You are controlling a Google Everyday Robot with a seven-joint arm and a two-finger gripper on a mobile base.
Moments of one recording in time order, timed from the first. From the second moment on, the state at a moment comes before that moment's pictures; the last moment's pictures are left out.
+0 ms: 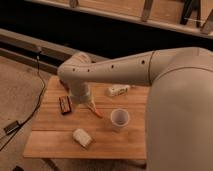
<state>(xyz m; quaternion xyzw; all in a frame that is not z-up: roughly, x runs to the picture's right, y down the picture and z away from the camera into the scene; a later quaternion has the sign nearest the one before) -0.107 0.102 0.703 -0.26 0.23 0.64 0.68</state>
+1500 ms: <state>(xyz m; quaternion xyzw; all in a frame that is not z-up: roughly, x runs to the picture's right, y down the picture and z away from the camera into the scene) -0.103 0.095 0.722 -0.26 0.23 0.64 0.69</state>
